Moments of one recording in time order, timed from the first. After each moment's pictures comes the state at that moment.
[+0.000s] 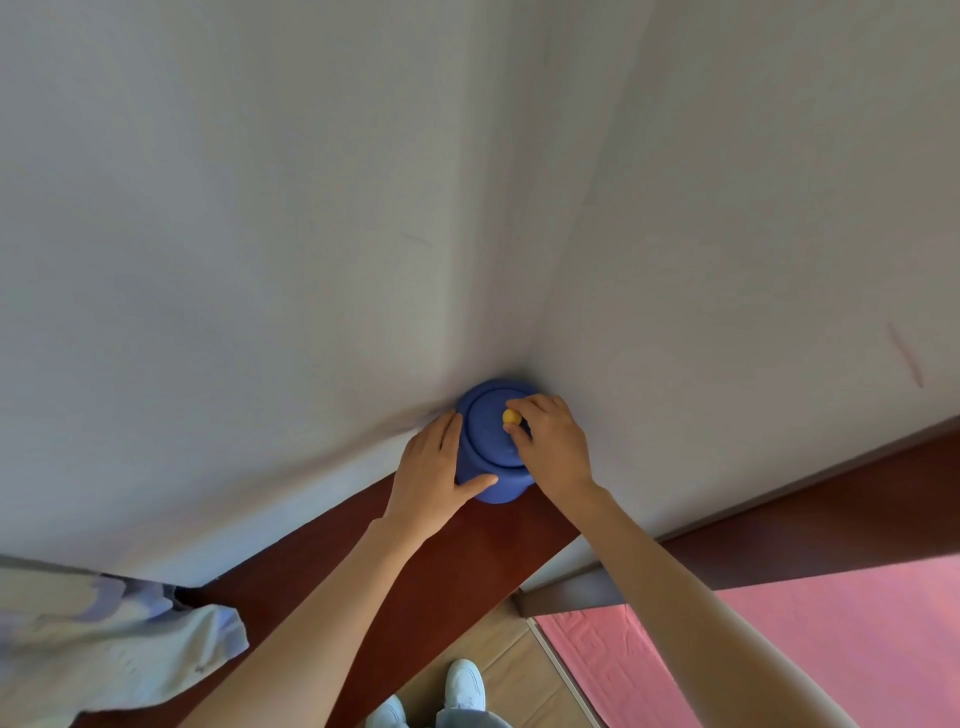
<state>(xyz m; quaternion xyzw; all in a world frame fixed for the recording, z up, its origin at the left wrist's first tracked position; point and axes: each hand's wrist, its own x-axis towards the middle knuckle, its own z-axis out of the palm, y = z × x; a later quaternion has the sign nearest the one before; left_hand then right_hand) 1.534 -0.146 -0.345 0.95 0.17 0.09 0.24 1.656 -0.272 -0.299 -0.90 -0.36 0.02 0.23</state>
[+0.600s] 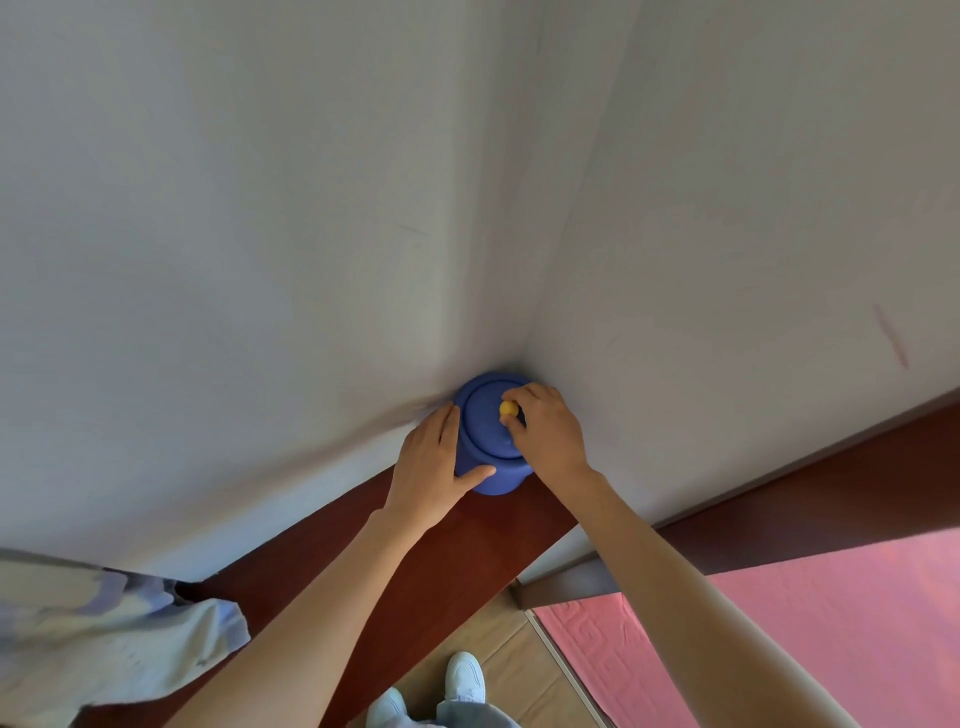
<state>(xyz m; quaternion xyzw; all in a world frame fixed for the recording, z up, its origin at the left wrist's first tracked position) 1.534 -0.148 -0.343 0.95 0.17 0.09 0.23 1.659 -0.266 -0.296 -0.92 -0.35 0.05 0.20</state>
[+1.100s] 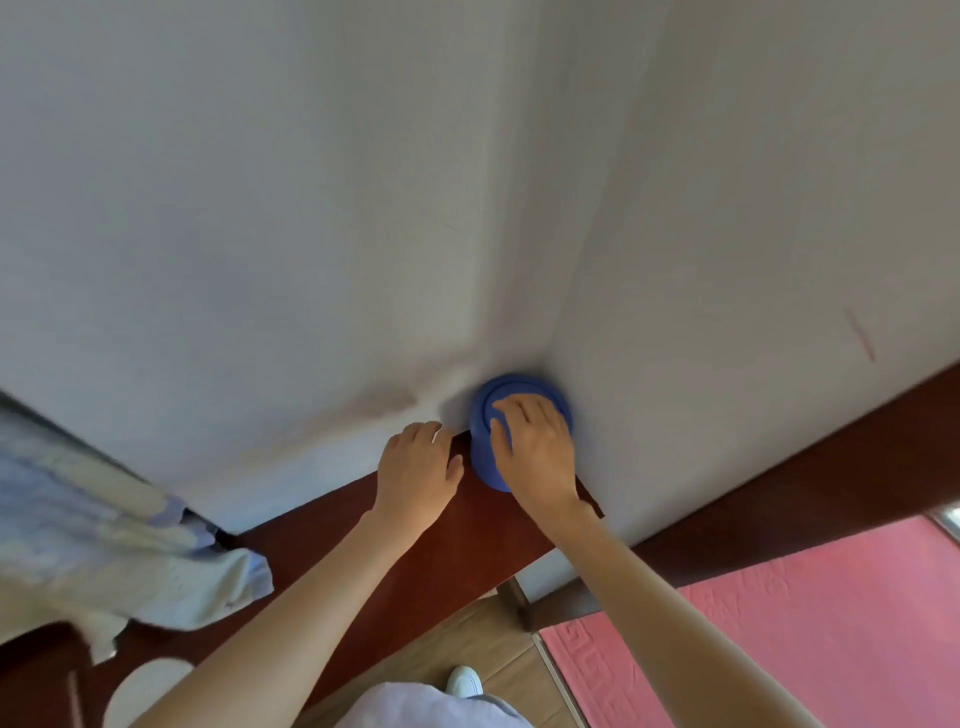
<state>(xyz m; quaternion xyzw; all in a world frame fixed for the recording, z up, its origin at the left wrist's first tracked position) 1.484 -0.158 -0.305 0.96 0.24 0.11 0.09 1.595 -0.271 -0.279 -0.85 -0.44 -0.16 0.23</state>
